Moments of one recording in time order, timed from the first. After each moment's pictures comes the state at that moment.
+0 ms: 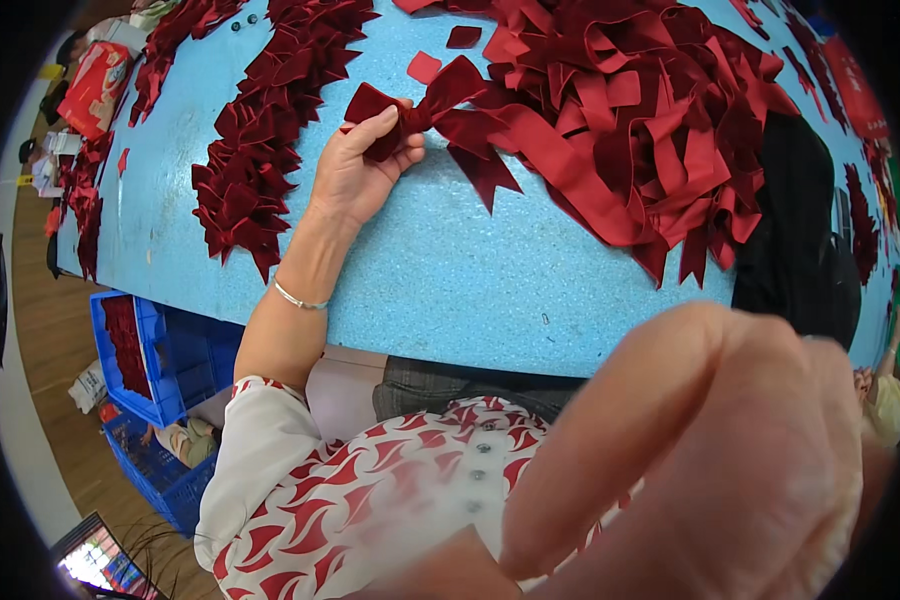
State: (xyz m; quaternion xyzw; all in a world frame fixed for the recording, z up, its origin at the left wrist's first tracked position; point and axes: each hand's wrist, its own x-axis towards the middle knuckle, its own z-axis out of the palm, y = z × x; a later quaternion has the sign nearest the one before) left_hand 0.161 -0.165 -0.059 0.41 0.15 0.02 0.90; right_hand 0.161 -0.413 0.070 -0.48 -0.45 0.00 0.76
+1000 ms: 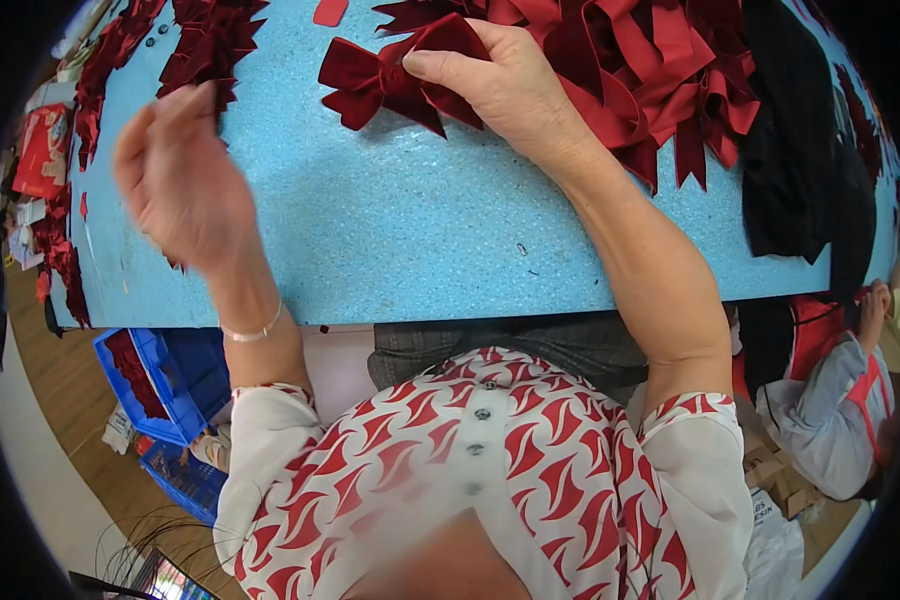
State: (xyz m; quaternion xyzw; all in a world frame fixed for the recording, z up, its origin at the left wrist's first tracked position) left_hand 0.140 -0.166 -0.029 0.58 -0.14 0.41 0.69; right_hand 0.212 -0.373 -0.046 -0.65 -0.15 0.22 0.71
